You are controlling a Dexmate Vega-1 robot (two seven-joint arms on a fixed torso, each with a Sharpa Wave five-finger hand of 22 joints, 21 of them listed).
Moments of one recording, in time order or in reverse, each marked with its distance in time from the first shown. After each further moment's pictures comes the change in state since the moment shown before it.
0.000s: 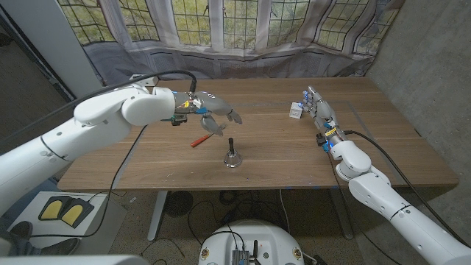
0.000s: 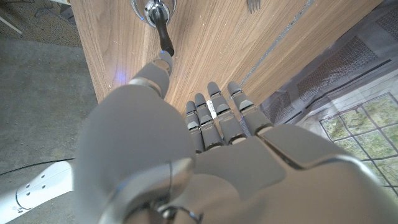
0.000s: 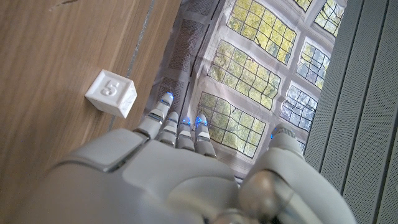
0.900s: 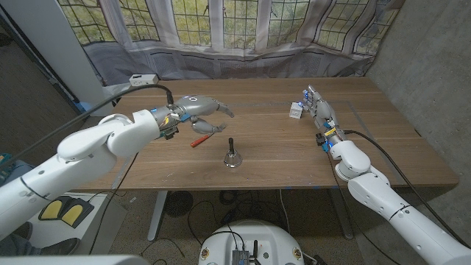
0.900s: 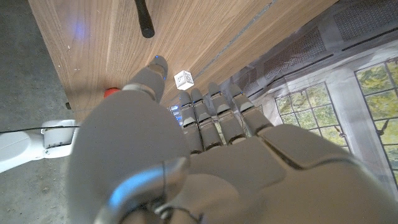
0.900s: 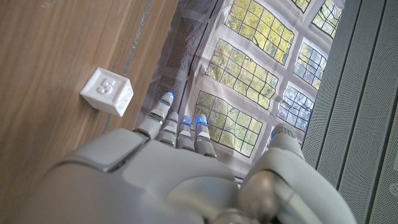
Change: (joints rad) left arm 0.380 -0.017 -0.256 -0.011 0.030 -0.019 0.436; left_hand -0.088 -0.018 0.030 -0.006 0.000 0.133 -0.050 0.060 -0.009 0.105 -0.043 0.046 -0.019 -0.003 0.000 0.016 -0.003 -0.044 -0.003 -0.004 -0.005; right arm -0.001 0.006 -0.002 -0.003 -0.017 0.009 -0.011; right_hand 0.000 0.000 0.000 0.000 0.000 0.004 0.004 0.005 0.000 0.000 0.000 0.000 0.000 0.000 0.000 0.005 0.000 0.004 -0.004 0.004 0.000
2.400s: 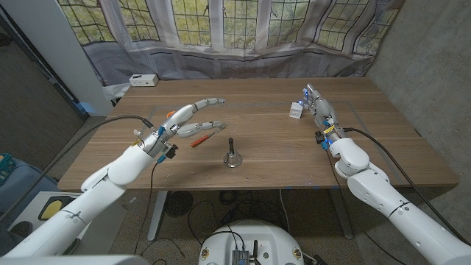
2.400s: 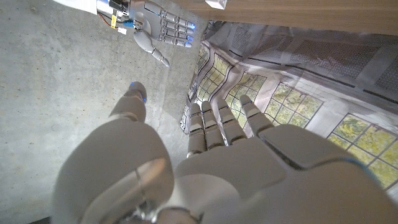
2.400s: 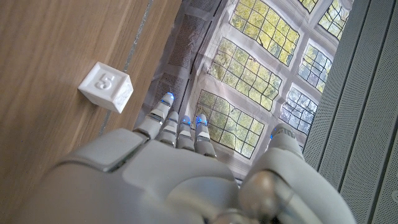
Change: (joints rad) left arm 0.072 -0.311 -0.027 0.520 -0.392 -0.636 0.203; left_hand -0.373 0.027 -0.046 -0.019 0.009 -0.213 0.037 -0.031 -0.010 -0.231 0.062 -0.035 -0.009 -0.270 0.037 -0.023 0.000 -0.180 0.119 -0.032 -0.003; right arm 0.016 -0.006 -0.004 -0.013 -0.024 -0.036 -0.029; right_hand -0.003 0.003 0.000 0.000 0.000 0.002 0.016 0.000 0.000 0.000 0.000 0.000 0.000 0.000 0.000 0.000 0.000 -0.007 -0.007 0.000 0.000
